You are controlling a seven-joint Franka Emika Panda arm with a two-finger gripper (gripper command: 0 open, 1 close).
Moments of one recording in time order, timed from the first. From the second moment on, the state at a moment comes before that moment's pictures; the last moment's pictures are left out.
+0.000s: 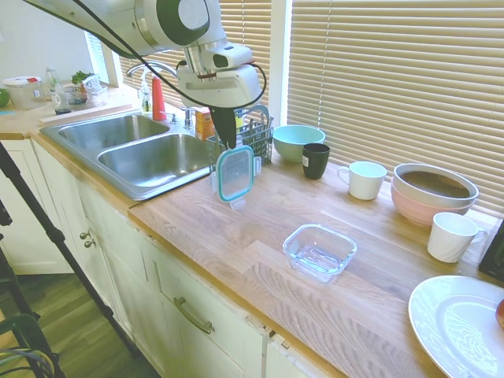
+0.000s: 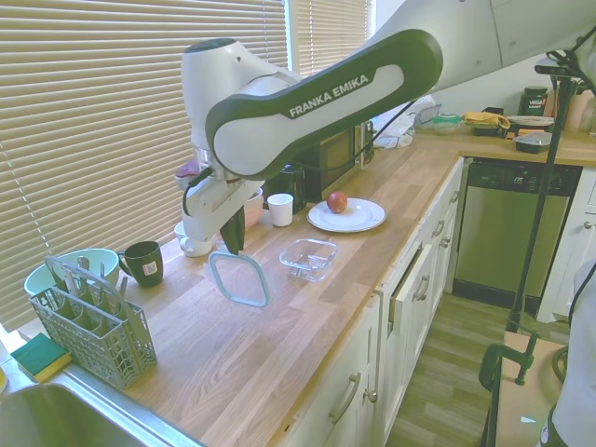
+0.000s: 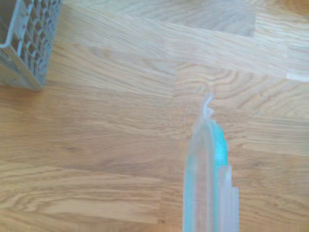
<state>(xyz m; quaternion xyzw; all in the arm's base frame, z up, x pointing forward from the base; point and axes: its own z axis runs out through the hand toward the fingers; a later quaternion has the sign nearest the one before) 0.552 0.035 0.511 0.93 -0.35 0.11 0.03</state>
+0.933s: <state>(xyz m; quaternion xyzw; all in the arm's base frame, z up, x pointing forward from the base) 0.501 -0.091 0.512 0.92 -0.37 0.11 -0.01</state>
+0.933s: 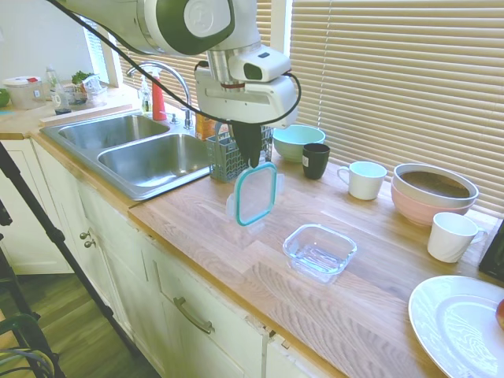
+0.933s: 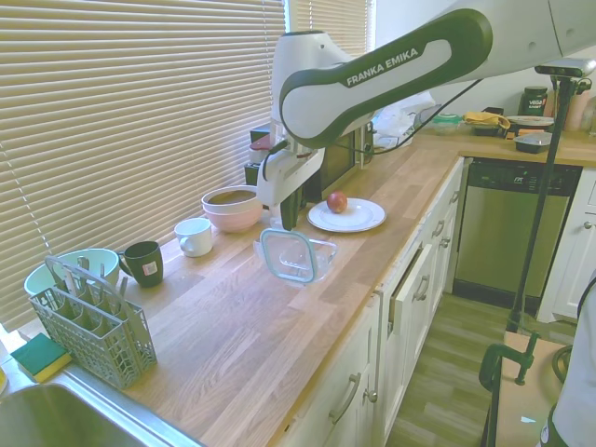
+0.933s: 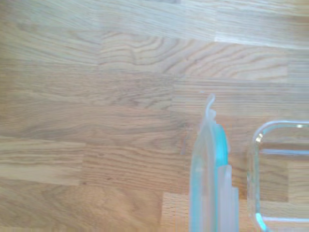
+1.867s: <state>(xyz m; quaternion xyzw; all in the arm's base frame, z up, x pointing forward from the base) 0.485 -0.156 0.514 0.92 -0.38 0.11 -0.03</state>
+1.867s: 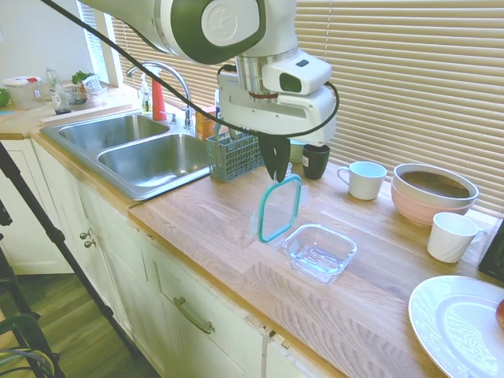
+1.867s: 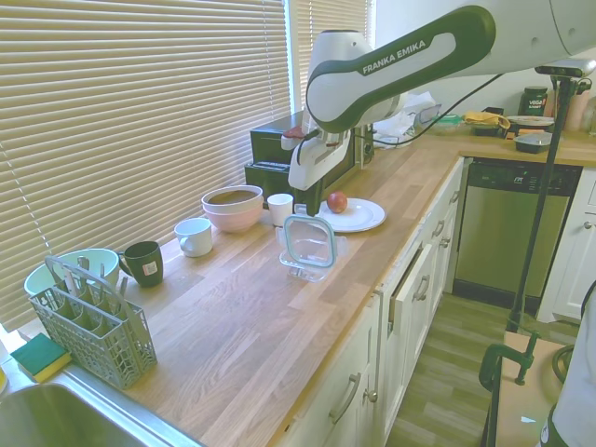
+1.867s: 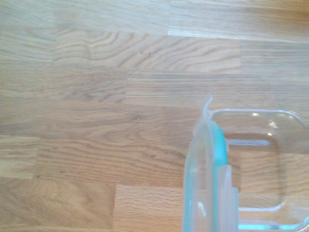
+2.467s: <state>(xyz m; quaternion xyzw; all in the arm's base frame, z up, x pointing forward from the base) 0.497 -0.184 0.505 0.92 -0.38 0.11 -0.04</state>
